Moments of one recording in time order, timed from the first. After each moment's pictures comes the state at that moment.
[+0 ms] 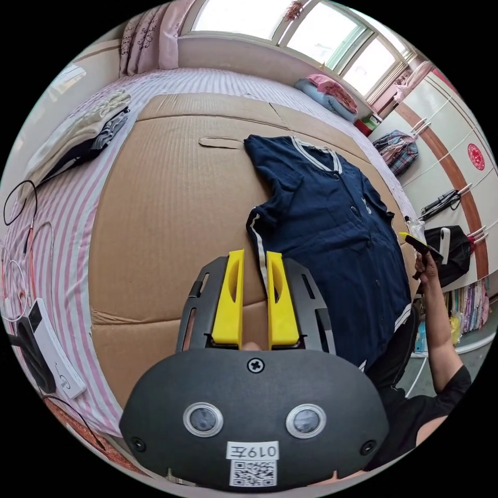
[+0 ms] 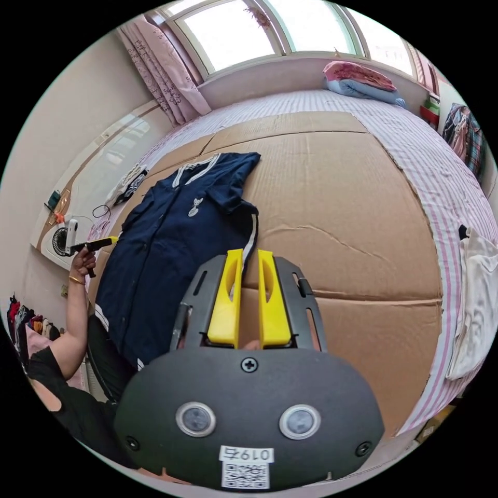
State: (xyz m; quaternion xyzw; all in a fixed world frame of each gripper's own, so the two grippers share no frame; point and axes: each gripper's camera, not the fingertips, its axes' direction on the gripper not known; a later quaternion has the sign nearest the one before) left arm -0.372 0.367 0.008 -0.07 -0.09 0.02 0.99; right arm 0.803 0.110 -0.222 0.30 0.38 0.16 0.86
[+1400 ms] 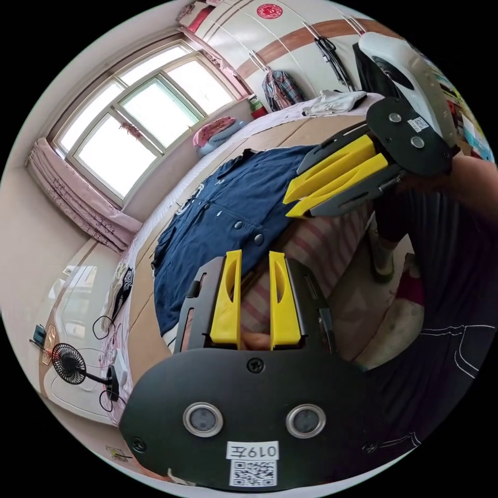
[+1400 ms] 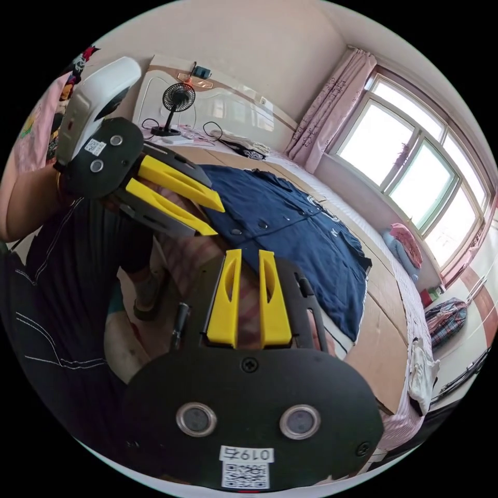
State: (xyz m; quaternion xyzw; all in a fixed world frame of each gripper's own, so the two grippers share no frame) left arm 0.125 0.887 0.102 0.07 -0.28 0.44 0.85; right arm 0.533 0.273 0.402 0.23 0.58 -0.22 0.75
